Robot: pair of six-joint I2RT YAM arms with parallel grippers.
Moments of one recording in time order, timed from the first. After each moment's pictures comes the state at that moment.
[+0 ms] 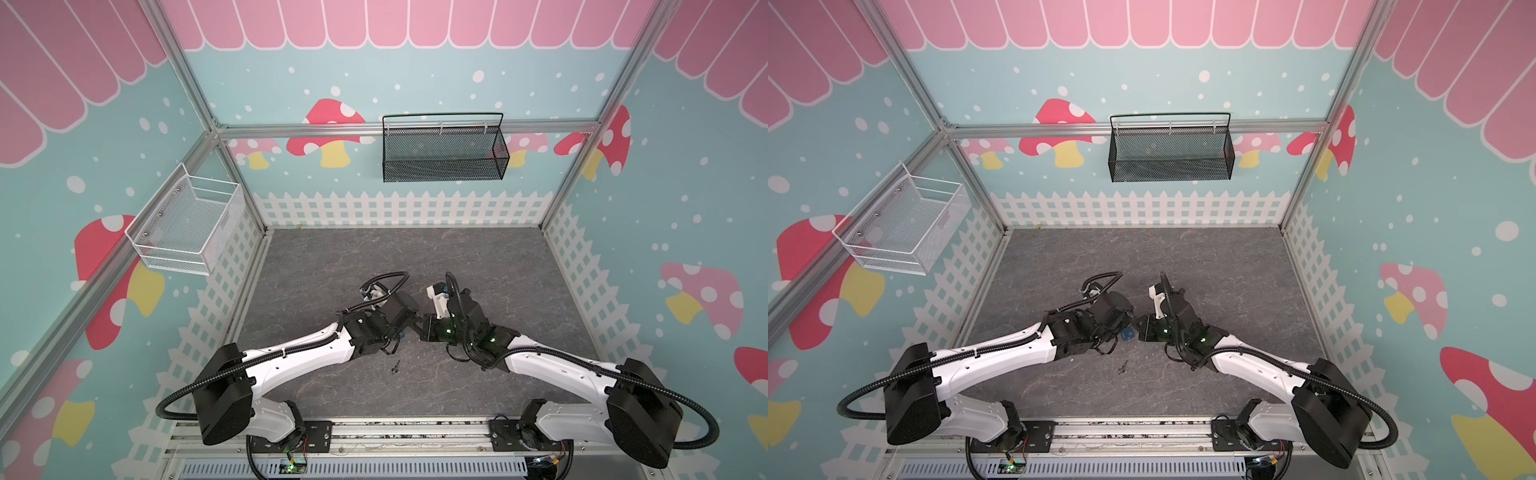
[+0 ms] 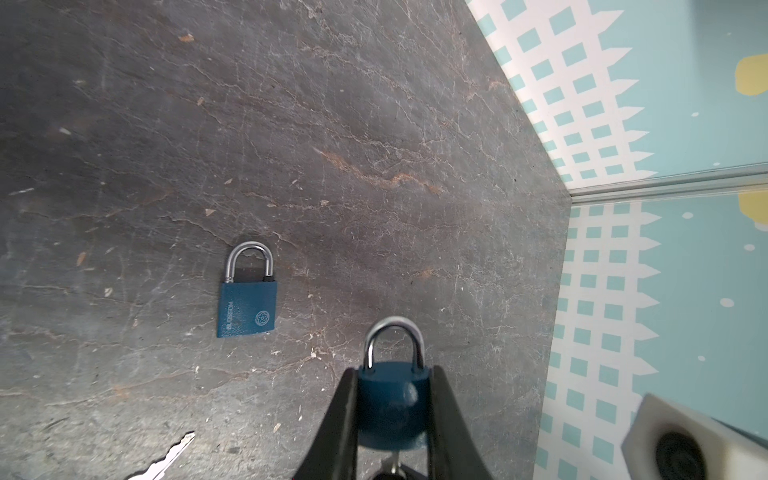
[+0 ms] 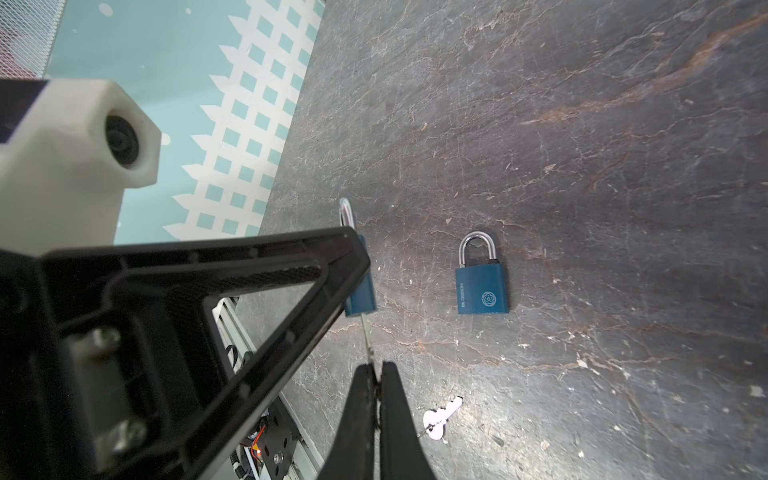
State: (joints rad) left arm -0.96 1.43 1.03 -0.40 -0.41 -1.46; right arm 0.79 1.26 0.67 0.07 -0.22 0.81
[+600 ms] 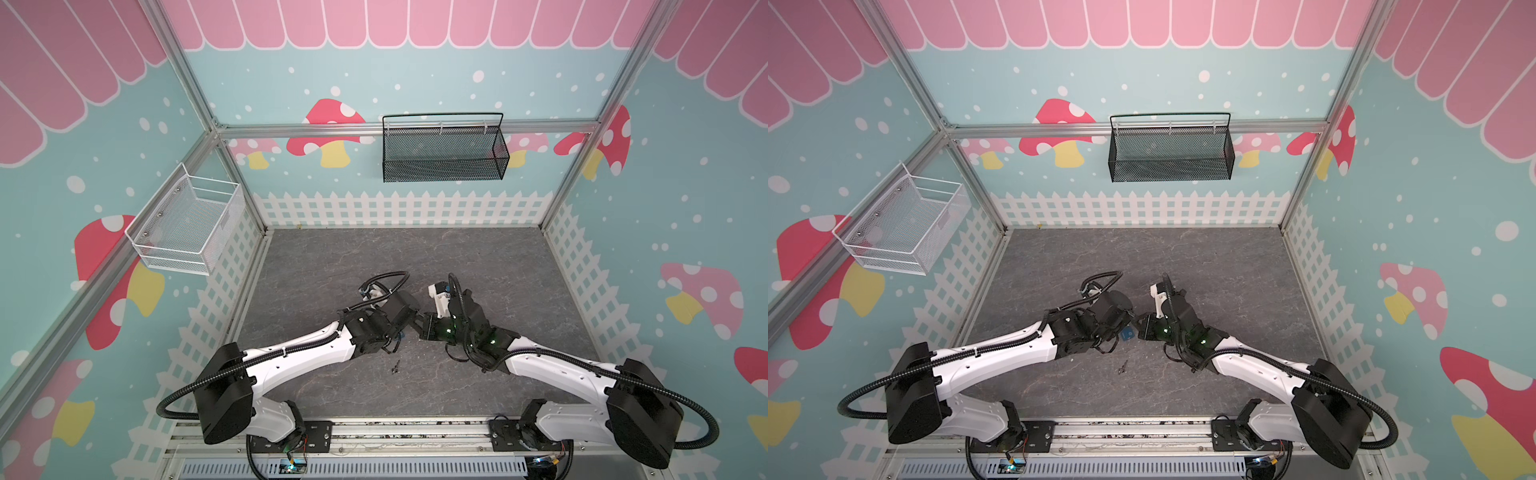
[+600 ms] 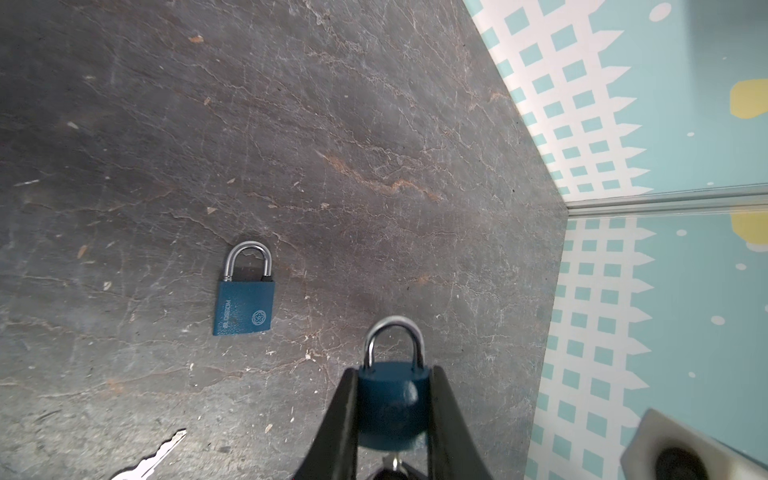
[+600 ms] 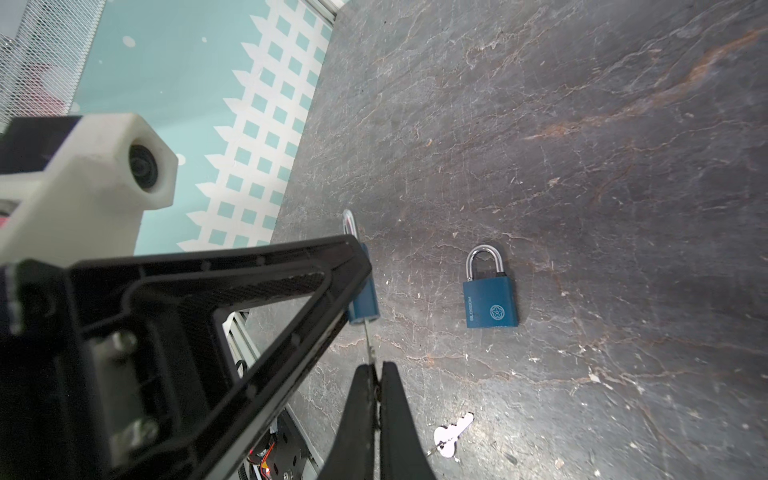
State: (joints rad) left arm -0.96 1.44 1.05 -0.42 -0.42 -1.51; right arm 0.80 1.25 0.64 0.14 -0.19 0.84
